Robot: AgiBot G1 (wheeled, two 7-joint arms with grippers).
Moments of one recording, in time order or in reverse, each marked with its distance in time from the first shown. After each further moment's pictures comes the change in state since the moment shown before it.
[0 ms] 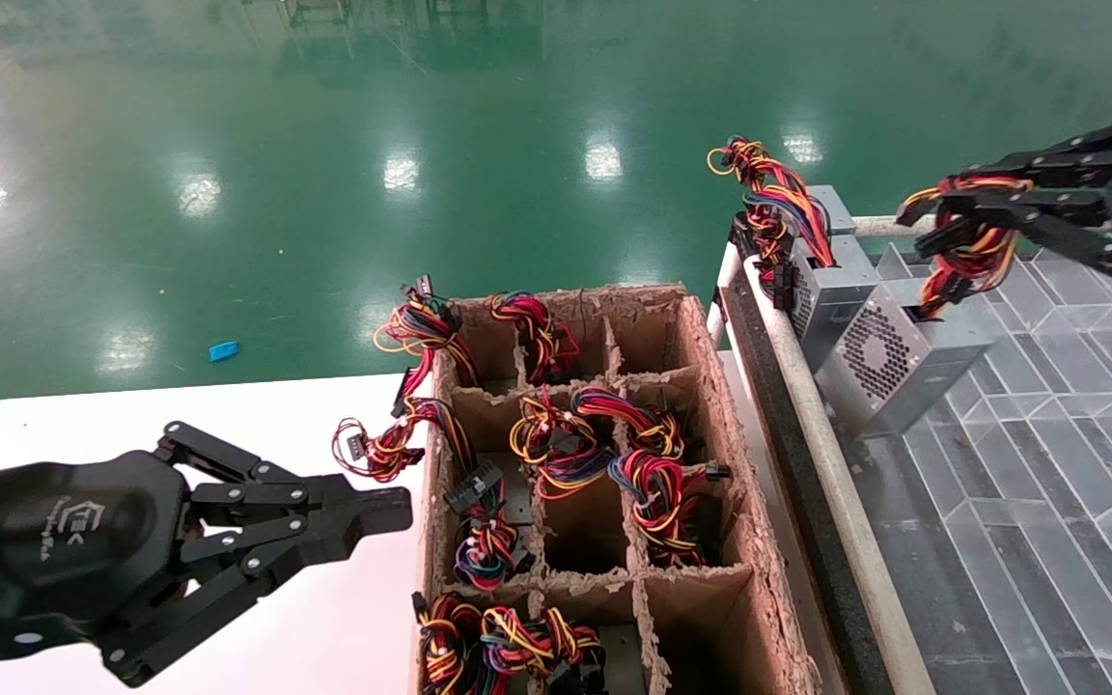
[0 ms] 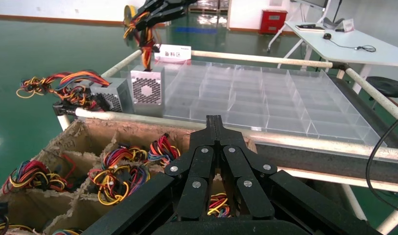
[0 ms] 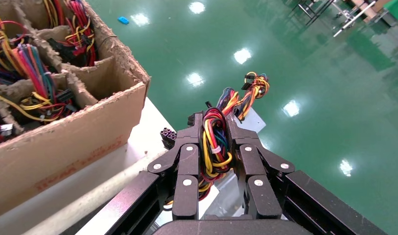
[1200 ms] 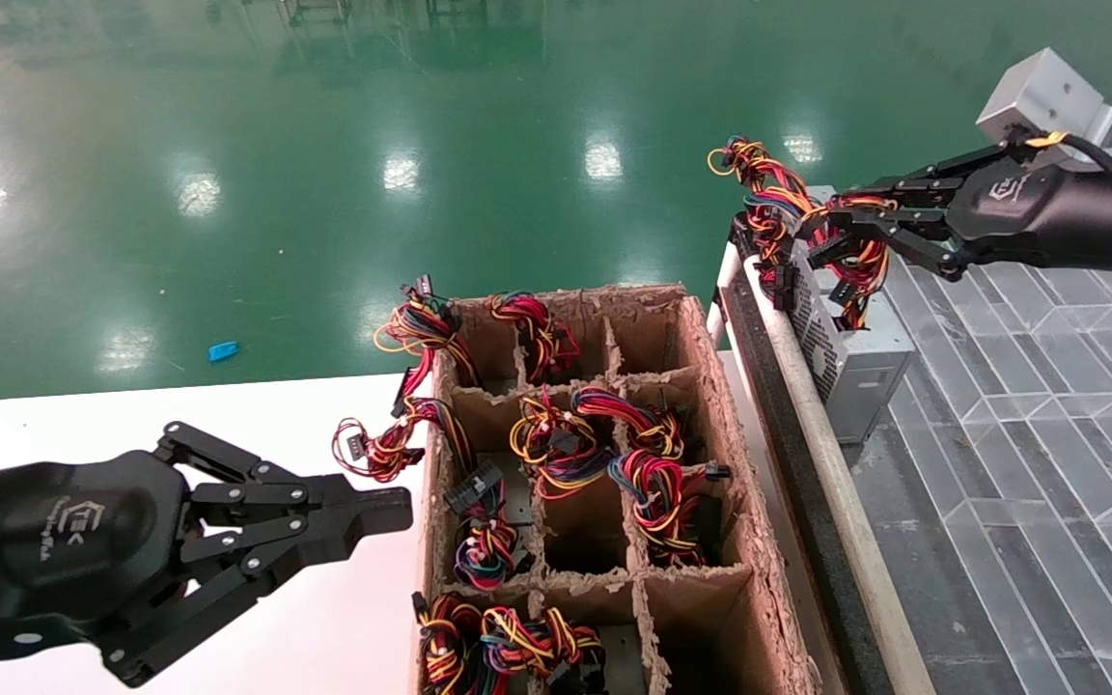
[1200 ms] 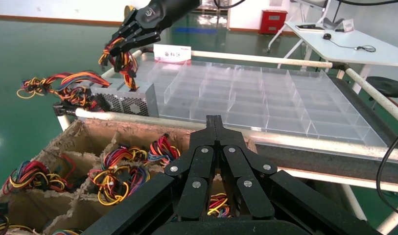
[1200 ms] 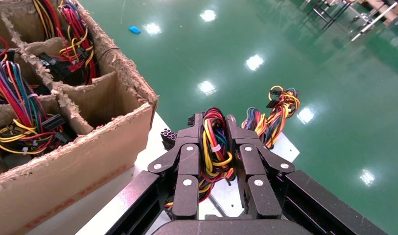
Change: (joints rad) left arm 0.000 0.000 0.000 0.000 0.000 0.000 0.000; right arm -0.021 -0.183 -0.022 -0.229 -0.014 0.091 -0.138
